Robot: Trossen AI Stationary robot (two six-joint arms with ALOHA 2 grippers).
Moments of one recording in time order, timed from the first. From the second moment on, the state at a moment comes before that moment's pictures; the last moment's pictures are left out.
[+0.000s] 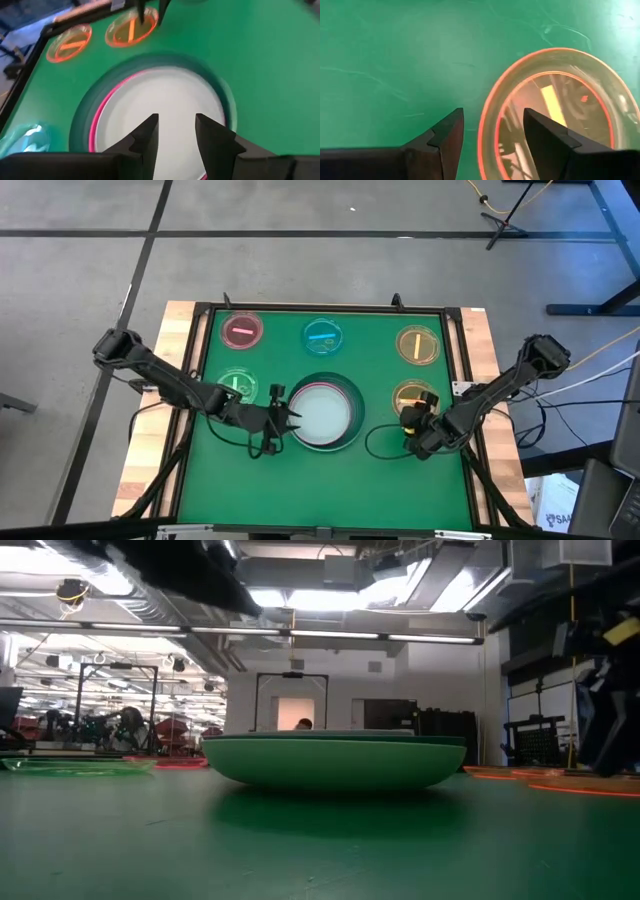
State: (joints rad) left arm -0.40 1.36 0.80 -0.06 -0.42 0.04; right arm 0.65 1.32 0.59 -0.72 0.48 0.95
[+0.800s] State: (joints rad) left arm -0.50 1.05 0.60 0.12 -0.41 0.06; right arm 0.65 1.32 0.48 -0.65 0.53 0.86
